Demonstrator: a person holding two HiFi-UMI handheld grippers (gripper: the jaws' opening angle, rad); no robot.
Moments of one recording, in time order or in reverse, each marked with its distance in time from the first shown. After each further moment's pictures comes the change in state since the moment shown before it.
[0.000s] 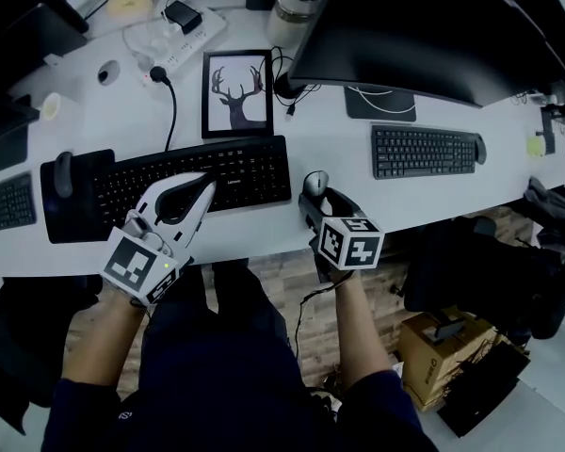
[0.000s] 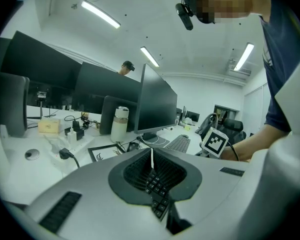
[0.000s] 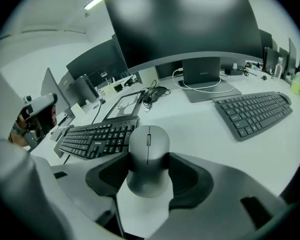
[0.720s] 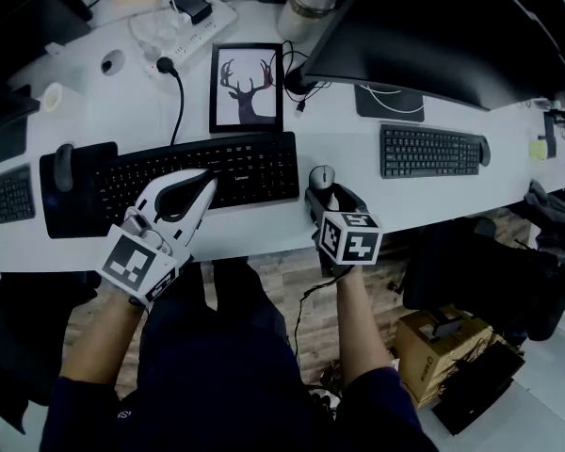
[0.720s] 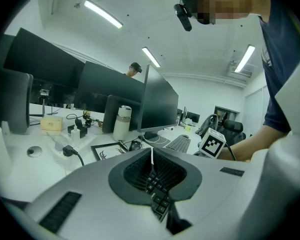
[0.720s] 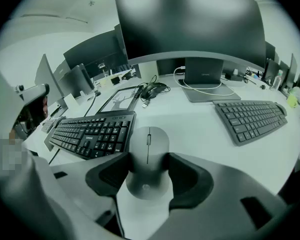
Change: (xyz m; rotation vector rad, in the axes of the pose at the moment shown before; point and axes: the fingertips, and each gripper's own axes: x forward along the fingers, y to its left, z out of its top) left arm -0.009 0.012 -0.007 -0.018 -0.002 -0.001; right arm 0.012 -0.004 -0.002 -0.067 0.040 -0.092
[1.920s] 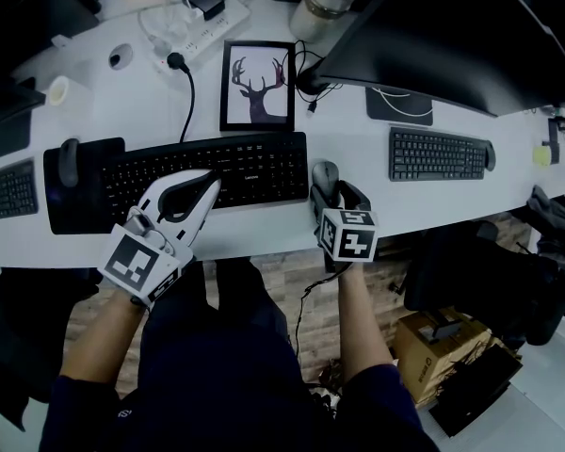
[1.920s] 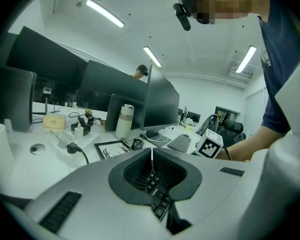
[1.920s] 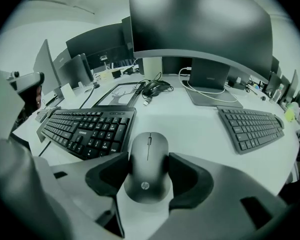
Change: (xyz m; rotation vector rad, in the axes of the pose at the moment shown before) left arm -0.009 0.009 -0.007 -0.012 0.006 0.004; right arm 0.015 0.002 0.002 -0.081 0.011 -0.067
